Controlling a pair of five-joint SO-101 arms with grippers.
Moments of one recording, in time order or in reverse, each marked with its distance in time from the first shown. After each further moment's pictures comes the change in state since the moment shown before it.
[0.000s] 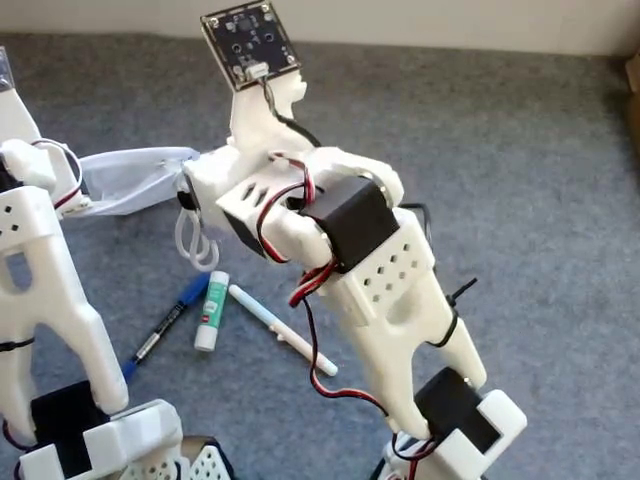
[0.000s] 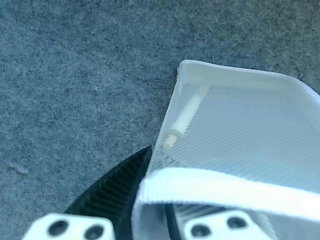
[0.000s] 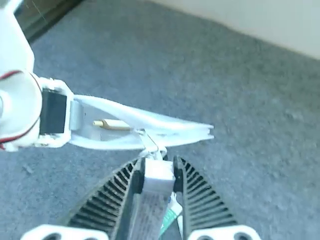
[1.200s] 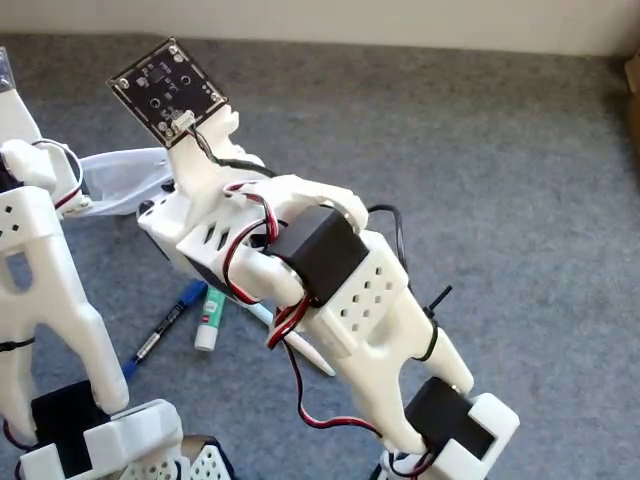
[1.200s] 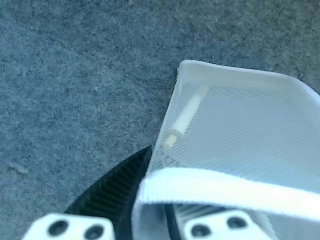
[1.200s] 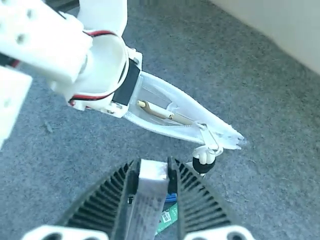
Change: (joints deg) left arm 0.0 0.0 0.0 0.0 0.0; right arm -8.5 0.0 0.0 0.9 9.3
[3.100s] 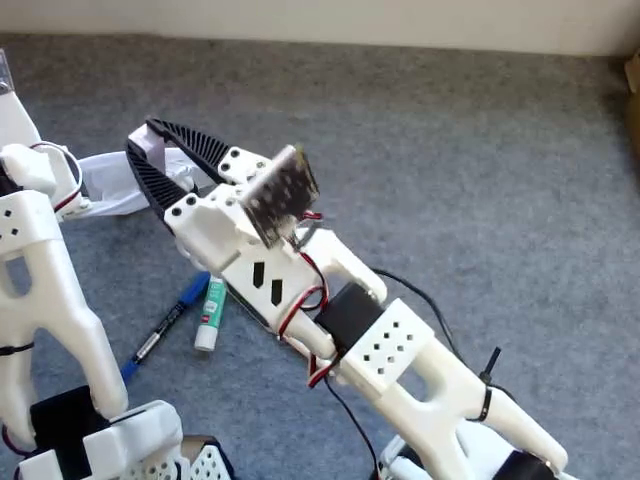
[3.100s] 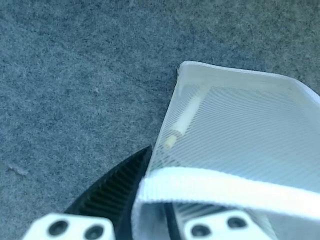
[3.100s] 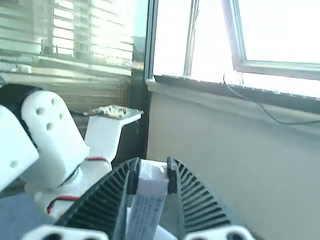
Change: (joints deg) left arm 0.0 -0.1 1.8 -1.6 0.0; right arm 2.8 -31.6 72.0 -91.3 5.7
